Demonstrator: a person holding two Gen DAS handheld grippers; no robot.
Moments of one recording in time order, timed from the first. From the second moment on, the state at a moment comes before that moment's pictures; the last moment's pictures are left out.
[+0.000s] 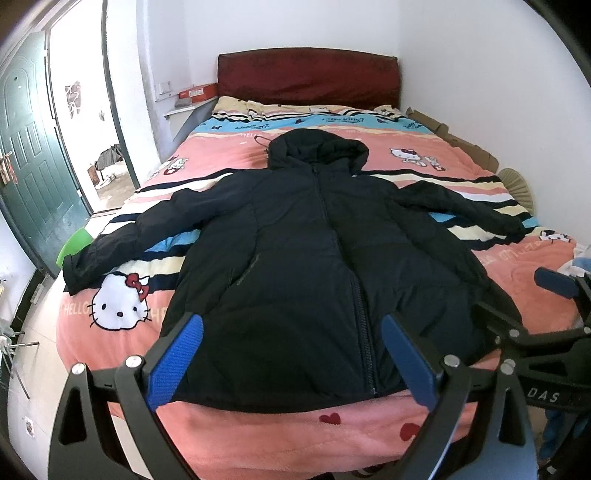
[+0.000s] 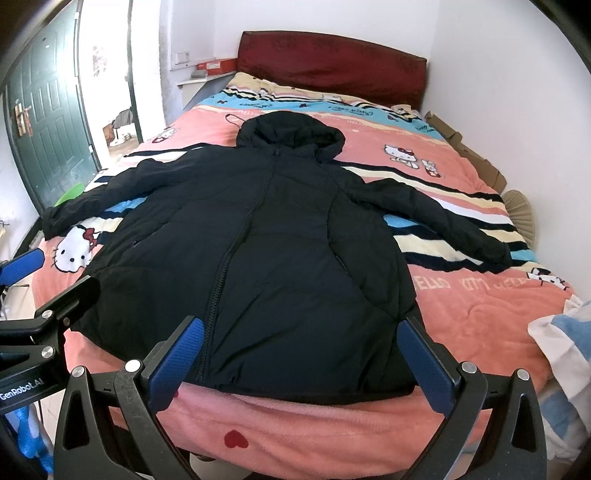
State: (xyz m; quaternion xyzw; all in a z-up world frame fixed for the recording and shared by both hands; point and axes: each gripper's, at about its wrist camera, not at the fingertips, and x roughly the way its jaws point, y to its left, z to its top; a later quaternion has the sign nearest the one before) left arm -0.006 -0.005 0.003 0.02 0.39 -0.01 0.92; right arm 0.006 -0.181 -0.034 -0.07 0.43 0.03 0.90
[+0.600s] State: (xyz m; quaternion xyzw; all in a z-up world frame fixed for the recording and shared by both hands) left arm 0.000 -0.009 -0.002 0.01 0.39 -0.04 0.92; right arm 0.011 -0.186 -0.033 -0.07 0.44 0.02 0.89
